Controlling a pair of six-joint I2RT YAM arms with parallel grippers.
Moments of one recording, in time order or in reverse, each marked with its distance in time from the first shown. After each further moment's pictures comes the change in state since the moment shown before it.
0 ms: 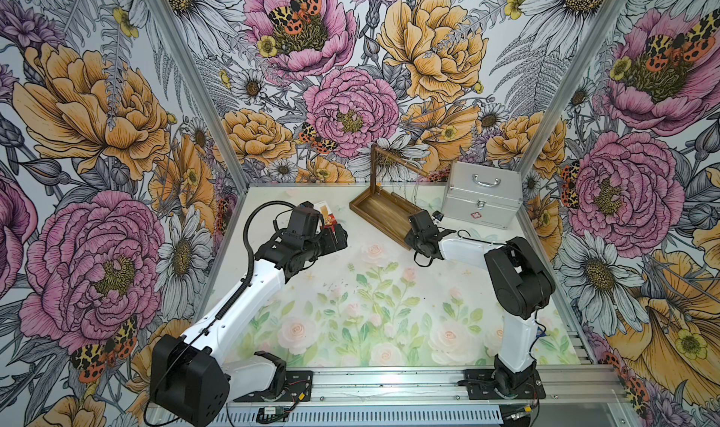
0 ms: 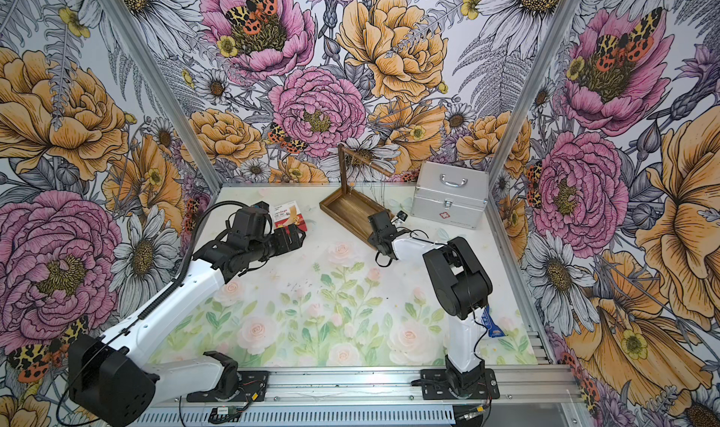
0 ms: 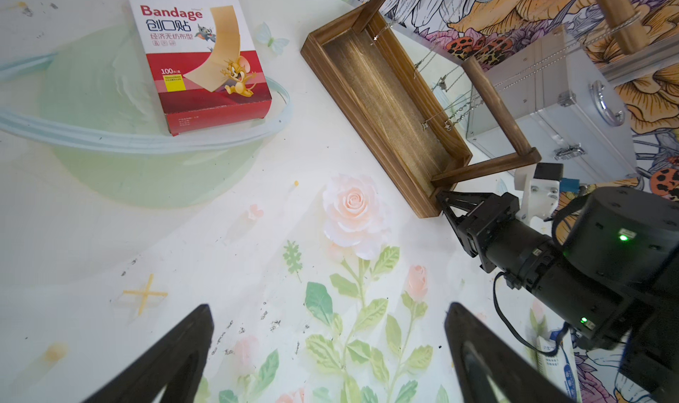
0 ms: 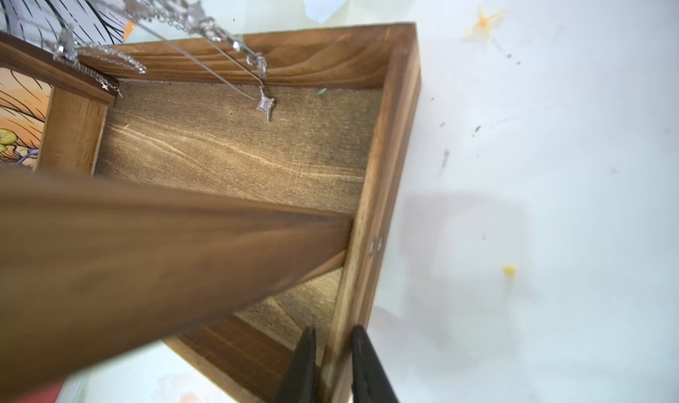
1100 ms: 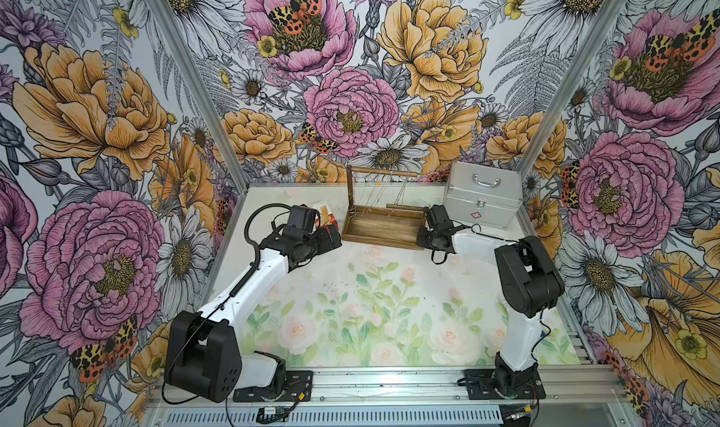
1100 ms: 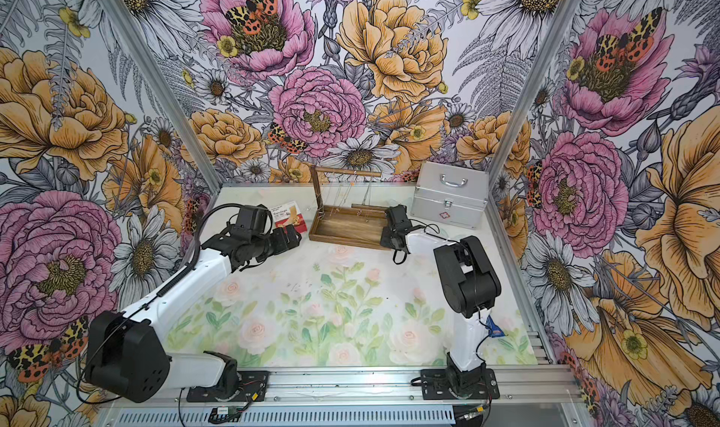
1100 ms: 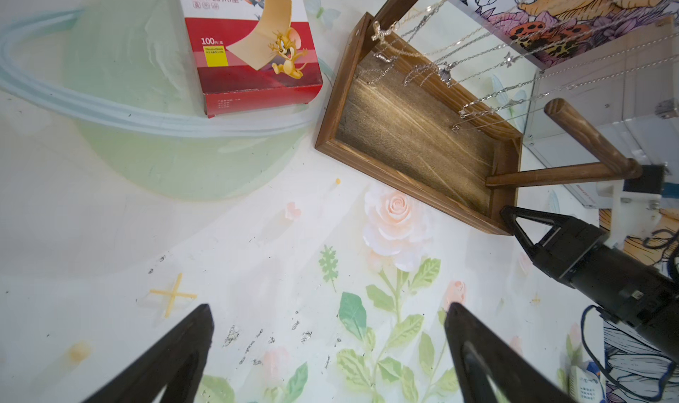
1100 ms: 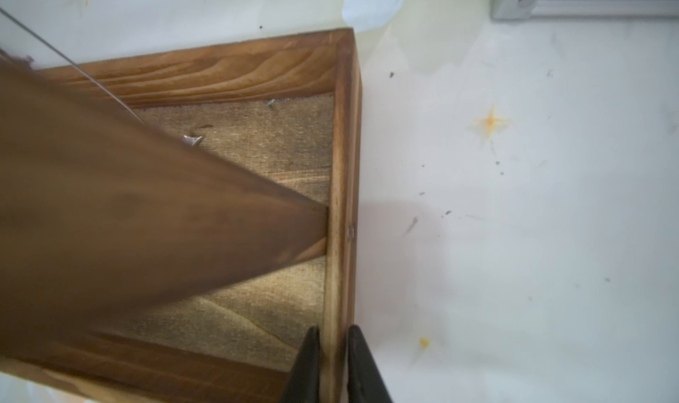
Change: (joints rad) left arm 0.087 0.127 0.000 0.001 0.039 0.018; right arm -0.120 -0.023 -0.009 -0.044 -0.145 -0.497
